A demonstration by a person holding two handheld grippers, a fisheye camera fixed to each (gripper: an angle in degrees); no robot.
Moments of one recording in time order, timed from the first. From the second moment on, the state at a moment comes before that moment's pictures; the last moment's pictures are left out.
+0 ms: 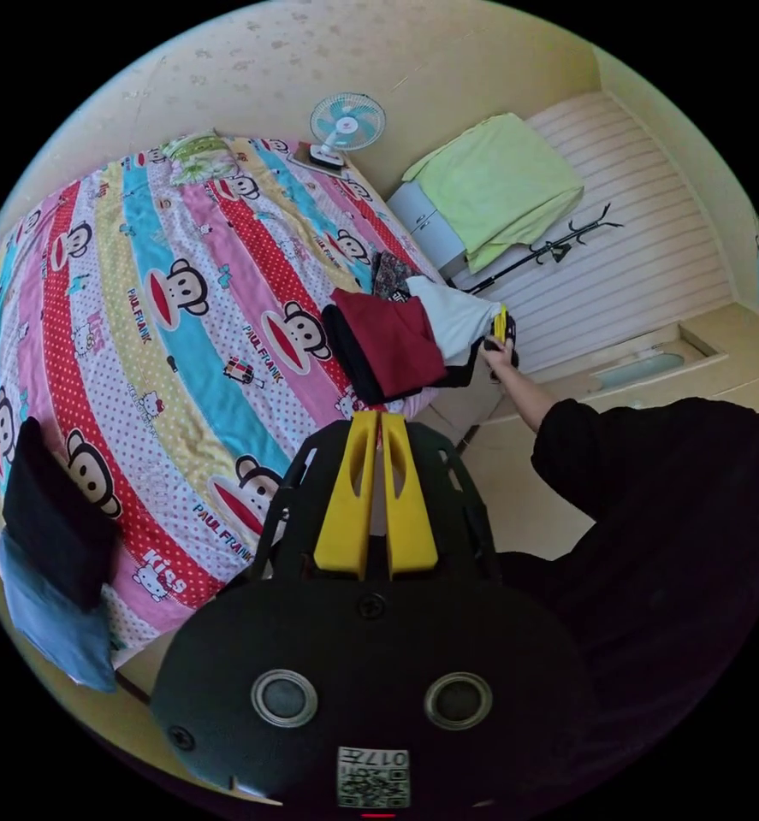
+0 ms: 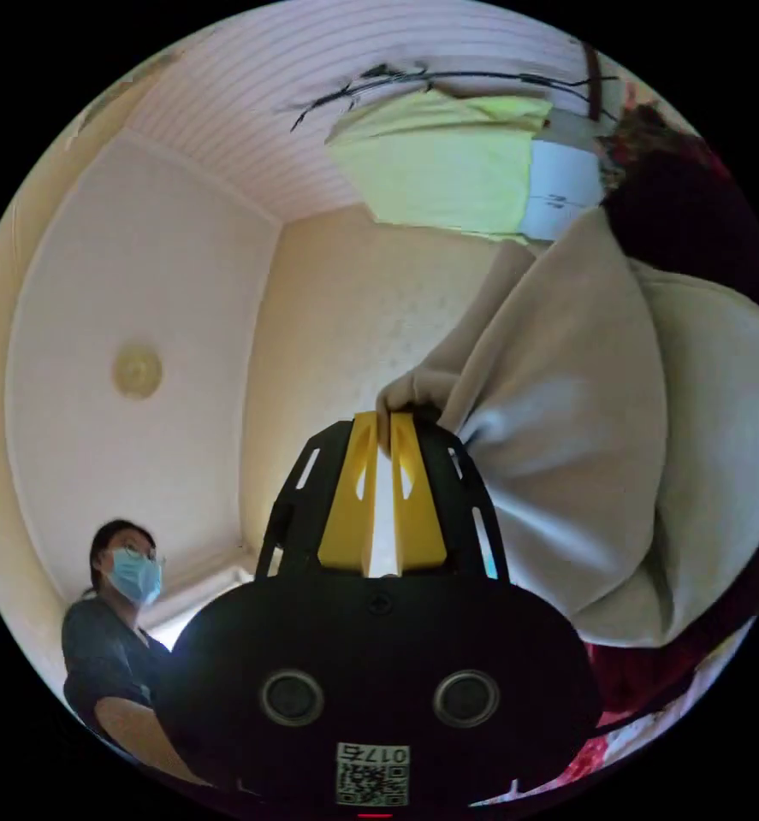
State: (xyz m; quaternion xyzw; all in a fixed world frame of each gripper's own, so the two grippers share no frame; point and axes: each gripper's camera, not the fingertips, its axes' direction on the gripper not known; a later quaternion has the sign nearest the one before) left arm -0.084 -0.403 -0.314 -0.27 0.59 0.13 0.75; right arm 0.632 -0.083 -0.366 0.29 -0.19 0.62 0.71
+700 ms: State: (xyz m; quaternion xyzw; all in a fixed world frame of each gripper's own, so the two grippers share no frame) left arm -0.276 -0.385 -0.186 -0.33 0.51 -0.13 0.78; right arm 0.029 -0.312 -0.077 -0.56 -0.56 0.05 0.61
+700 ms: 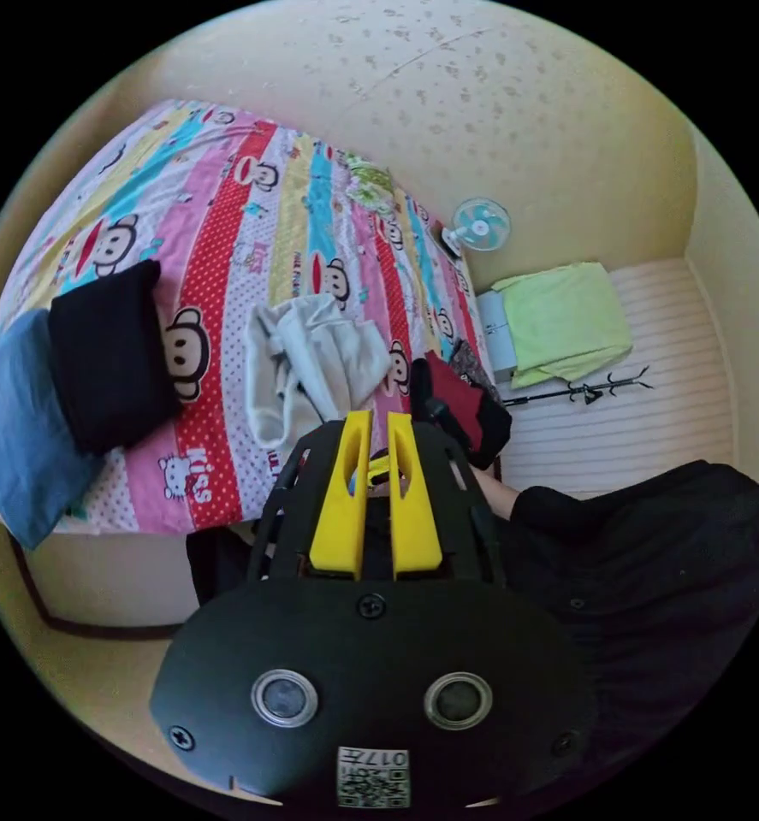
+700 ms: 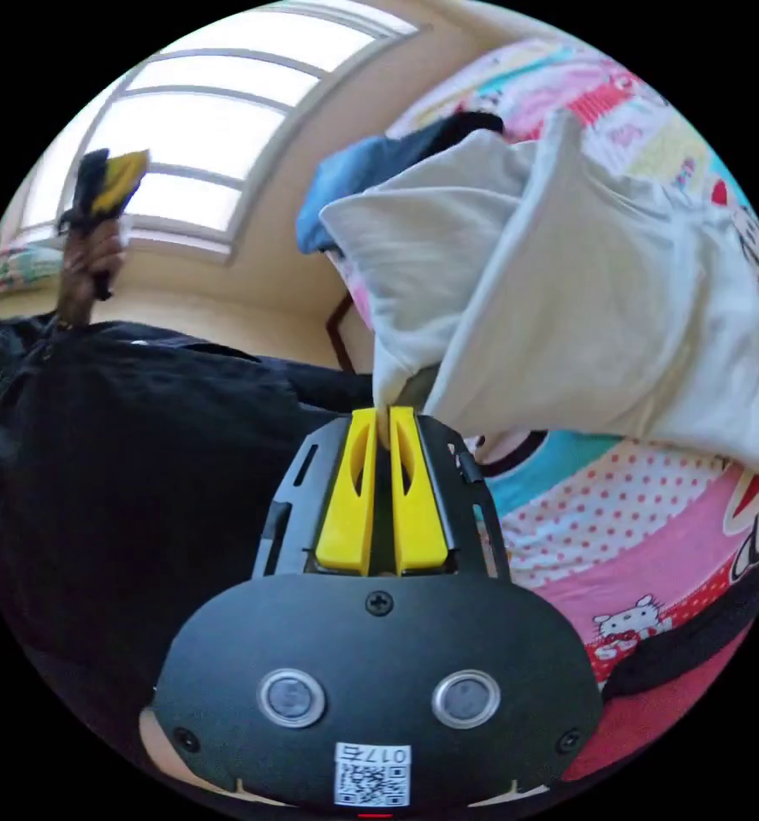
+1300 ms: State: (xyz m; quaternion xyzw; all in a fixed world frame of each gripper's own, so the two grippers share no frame) left arm -0.238 -0.251 0.015 -0.50 0.37 -0.20 0.75; right arm -0.063 -0.482 0.206 -0.54 -0.30 -0.20 0.76
